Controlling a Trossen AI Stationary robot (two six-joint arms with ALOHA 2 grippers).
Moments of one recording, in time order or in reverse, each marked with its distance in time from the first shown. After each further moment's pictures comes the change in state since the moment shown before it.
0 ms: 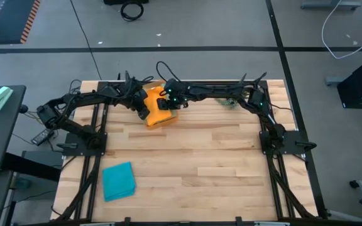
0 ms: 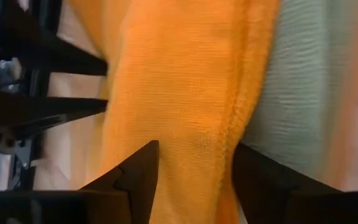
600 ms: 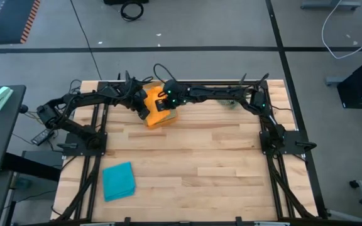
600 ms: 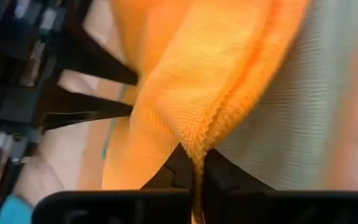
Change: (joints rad) left arm -0.002 0.000 0.000 -0.015 -0.011 -0.018; right arm 0.030 -0.032 0.000 0.041 0.107 -0.124
